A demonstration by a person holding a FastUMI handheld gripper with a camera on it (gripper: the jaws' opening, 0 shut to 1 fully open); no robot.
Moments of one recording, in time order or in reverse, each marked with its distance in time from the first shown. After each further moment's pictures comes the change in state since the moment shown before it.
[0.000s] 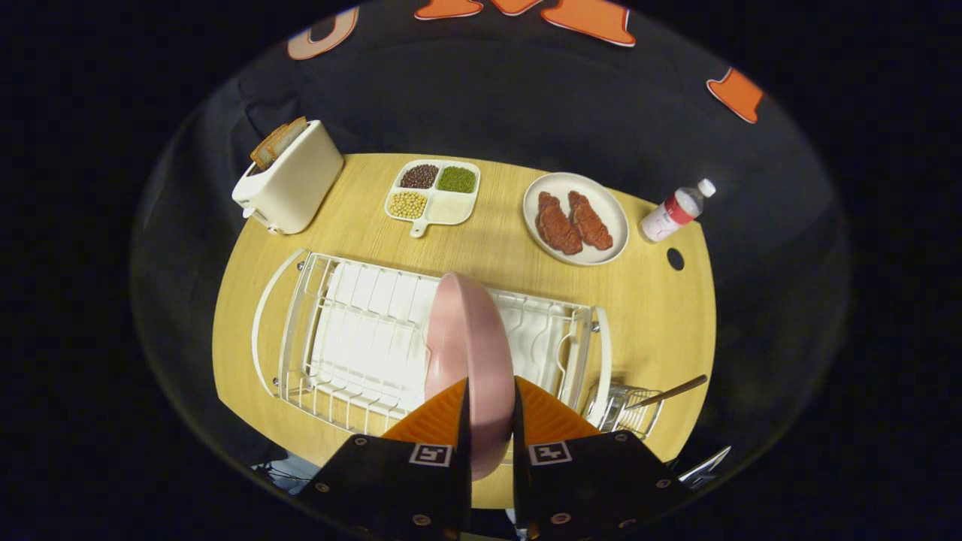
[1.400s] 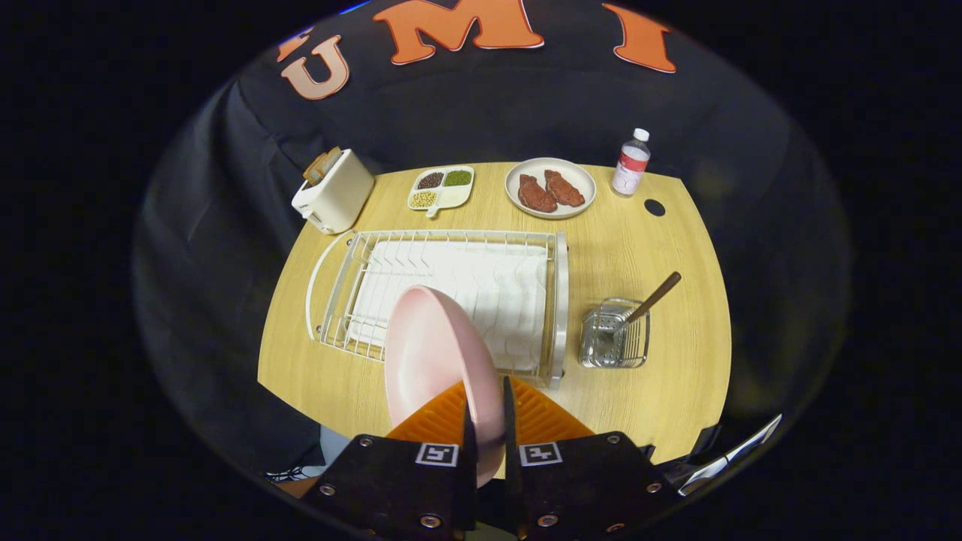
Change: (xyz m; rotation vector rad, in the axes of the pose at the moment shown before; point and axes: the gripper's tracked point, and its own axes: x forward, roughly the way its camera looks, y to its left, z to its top) arm -0.075 -0.042 -0.147 0.170 -0.083 0.214
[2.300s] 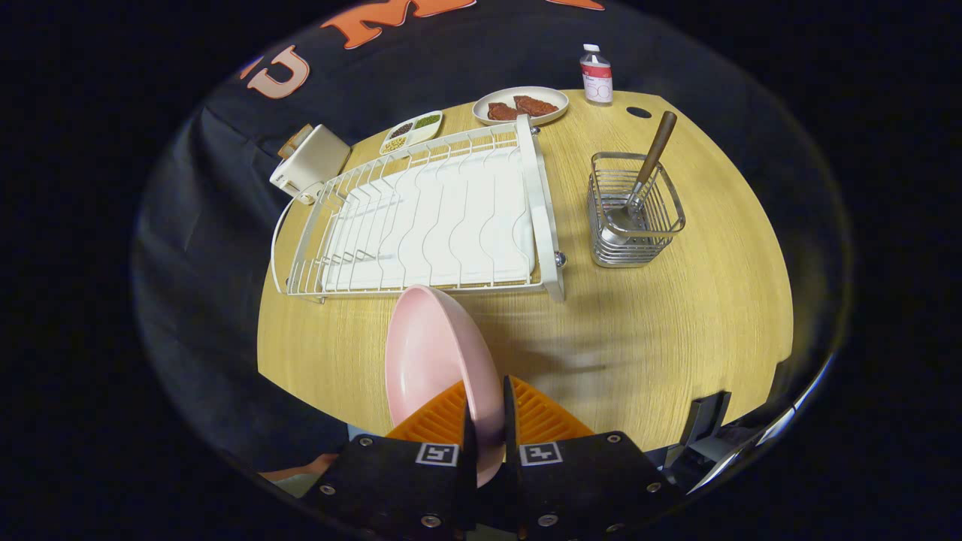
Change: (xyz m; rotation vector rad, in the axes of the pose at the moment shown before) arm 0.075 -0.014 -0.122 0.162 0.078 0.073
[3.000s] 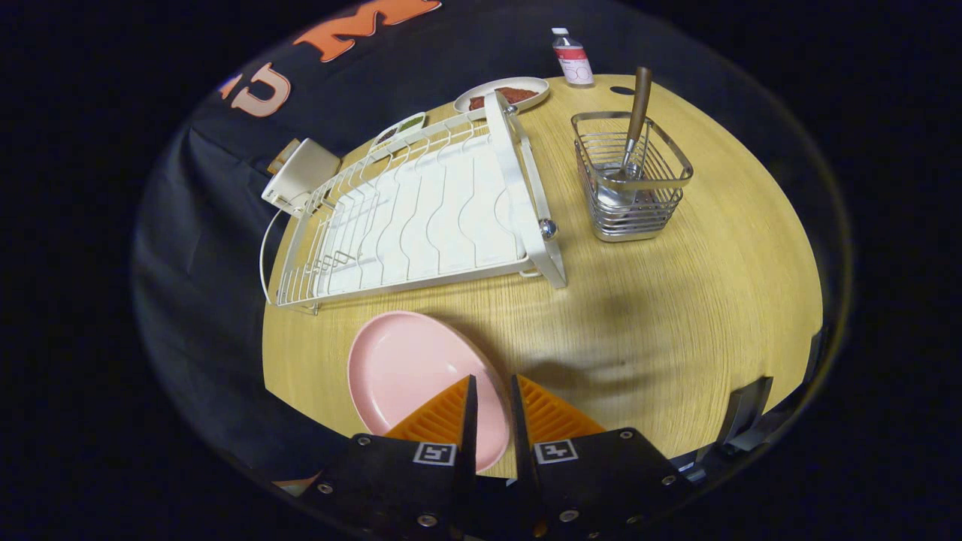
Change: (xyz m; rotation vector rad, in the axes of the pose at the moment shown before) arm 0.027 -0.011 -0.005 0.056 -0.058 0.042
